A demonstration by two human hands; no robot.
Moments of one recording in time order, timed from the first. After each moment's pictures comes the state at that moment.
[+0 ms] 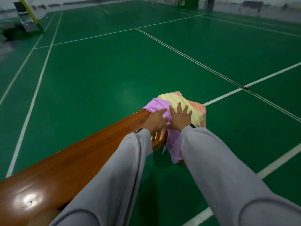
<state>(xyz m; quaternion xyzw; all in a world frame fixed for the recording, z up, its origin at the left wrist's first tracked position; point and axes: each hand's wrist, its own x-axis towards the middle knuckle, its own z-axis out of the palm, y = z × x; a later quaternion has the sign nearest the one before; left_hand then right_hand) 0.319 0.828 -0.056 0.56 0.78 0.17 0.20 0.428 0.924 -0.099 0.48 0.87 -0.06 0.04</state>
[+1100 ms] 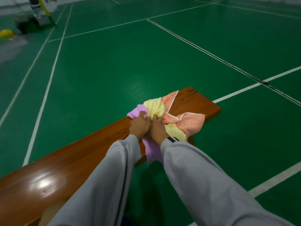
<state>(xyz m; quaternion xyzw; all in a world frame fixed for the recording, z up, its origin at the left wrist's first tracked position) 0.220 0.764 -0.119 0.38 0.88 0.22 0.16 0.316 0.808 -0.115 0.30 0.95 0.01 0.05</state>
